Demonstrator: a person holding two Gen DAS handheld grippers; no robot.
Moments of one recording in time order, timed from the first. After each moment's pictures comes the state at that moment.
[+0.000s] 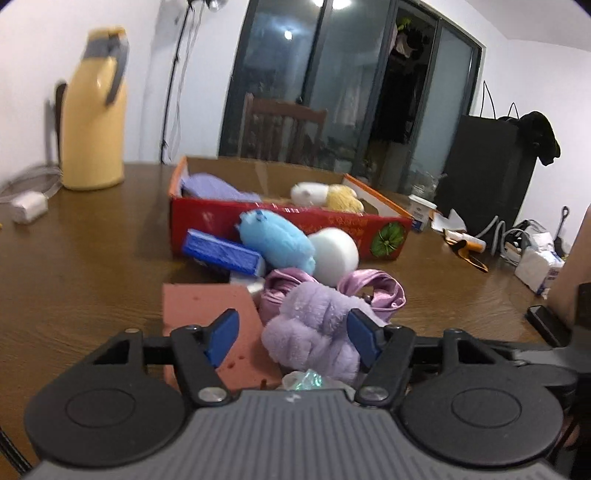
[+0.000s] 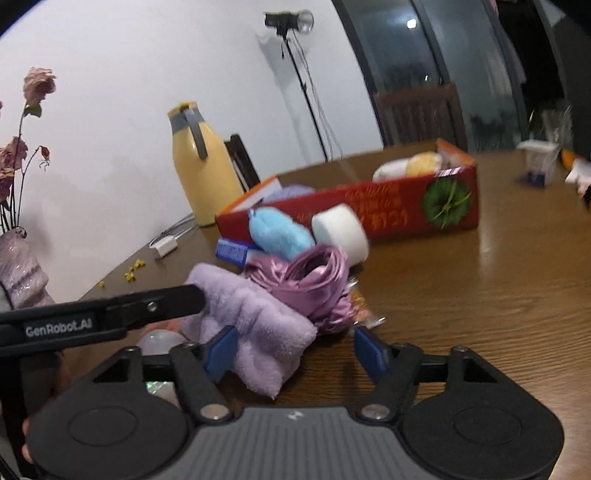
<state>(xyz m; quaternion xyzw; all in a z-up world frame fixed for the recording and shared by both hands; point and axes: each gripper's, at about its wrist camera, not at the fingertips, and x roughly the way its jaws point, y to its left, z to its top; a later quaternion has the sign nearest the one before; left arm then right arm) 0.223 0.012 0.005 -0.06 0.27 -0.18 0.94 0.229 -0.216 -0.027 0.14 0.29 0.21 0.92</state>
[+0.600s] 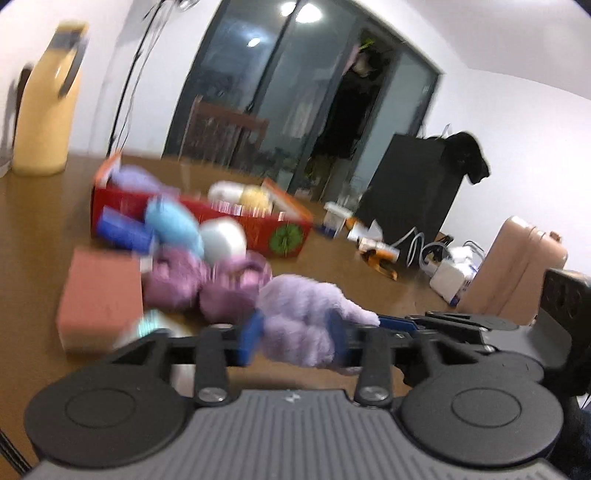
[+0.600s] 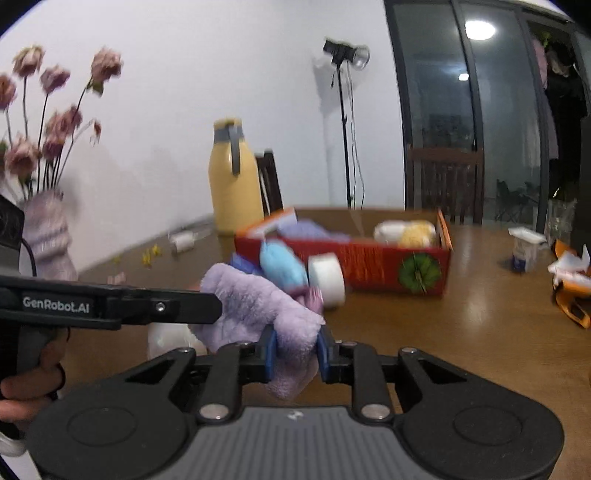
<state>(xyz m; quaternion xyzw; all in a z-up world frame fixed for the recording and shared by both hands) 0.155 -0.030 0.010 -0.13 0.26 -0.26 0.92 0.157 -0.265 0.014 0.00 0.23 0.23 0.95</state>
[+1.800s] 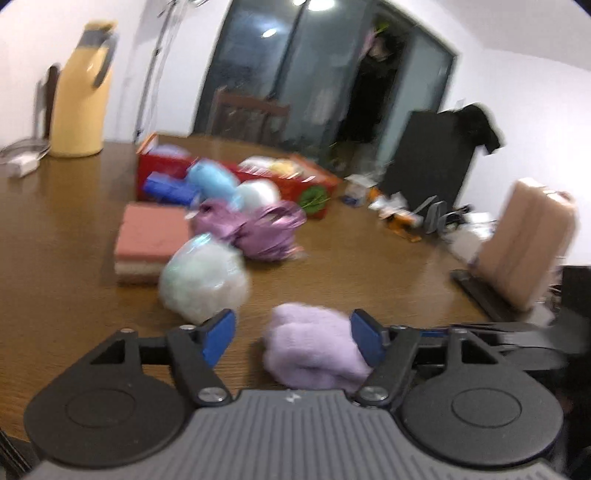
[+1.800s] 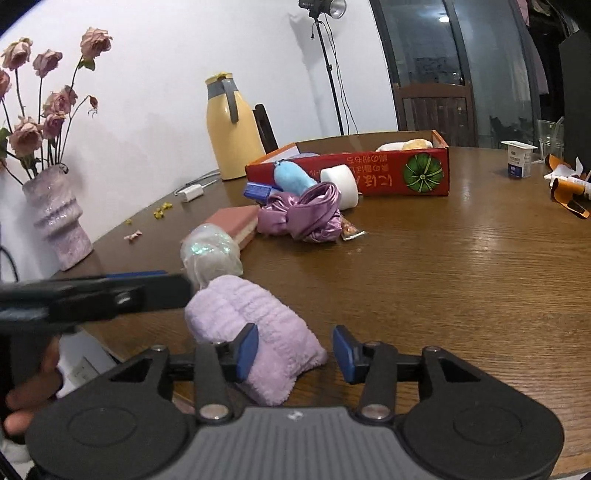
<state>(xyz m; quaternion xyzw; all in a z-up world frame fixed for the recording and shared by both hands) 0.107 -0.013 -0.011 -0.09 0.28 -0.21 0.93 0.105 -0.259 -0.013 0.07 0.30 0.22 0.92</state>
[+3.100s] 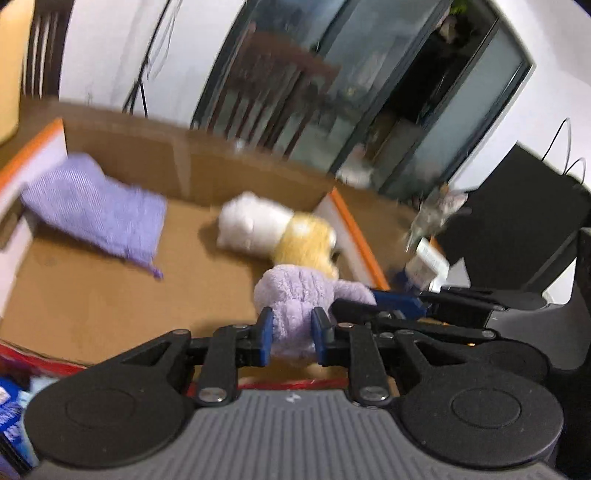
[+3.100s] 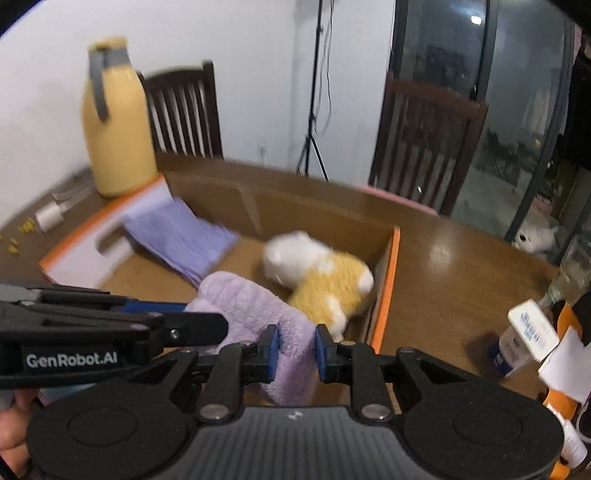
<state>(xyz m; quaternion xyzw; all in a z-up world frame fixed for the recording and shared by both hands) 0.455 -0.099 0.020 -0.17 0.39 -0.19 0.88 0.483 -0.266 0.057 -0.09 0.38 0.17 0.91</state>
